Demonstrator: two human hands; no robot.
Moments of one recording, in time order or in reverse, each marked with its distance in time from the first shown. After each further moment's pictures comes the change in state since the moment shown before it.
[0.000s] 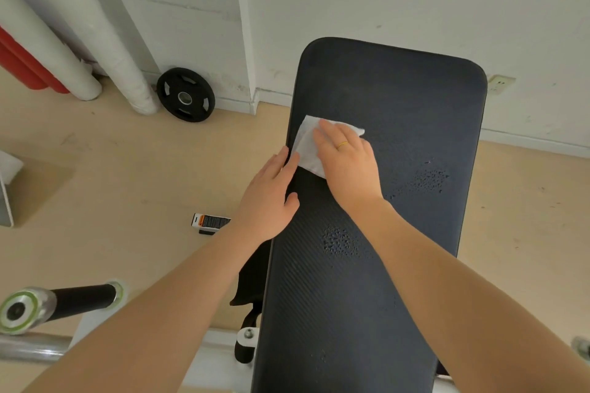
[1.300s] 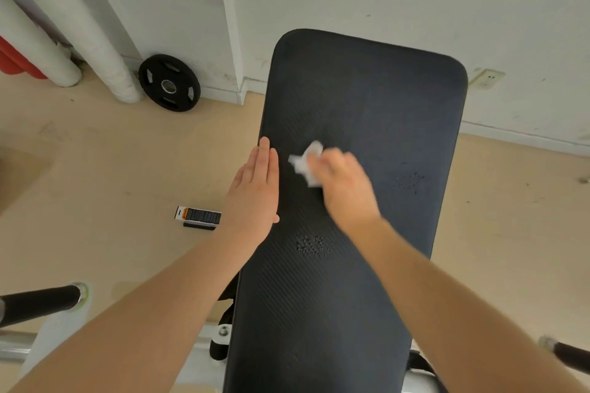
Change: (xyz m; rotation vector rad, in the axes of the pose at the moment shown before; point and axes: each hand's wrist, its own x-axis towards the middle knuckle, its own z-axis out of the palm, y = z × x) left_hand 0.012 0.024 0.021 0.483 -0.057 -0.092; right_hand -0.033 0.037 0.012 0.037 0.071 -0.062
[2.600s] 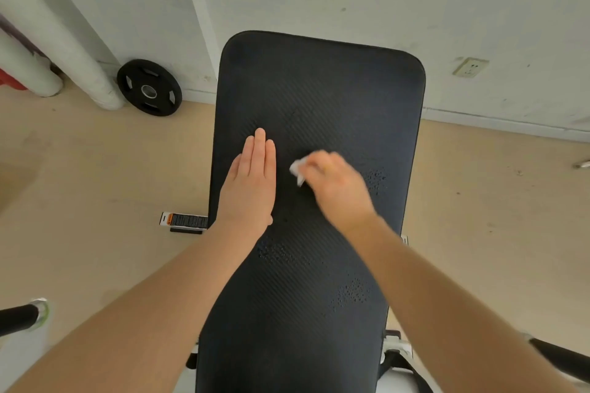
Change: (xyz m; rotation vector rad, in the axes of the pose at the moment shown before) left_hand 0.026 0.060 -0.023 0.135 -0.086 -0.024; right_hand -0.007 0.048 -0.031 0.063 -0.023 -0.003
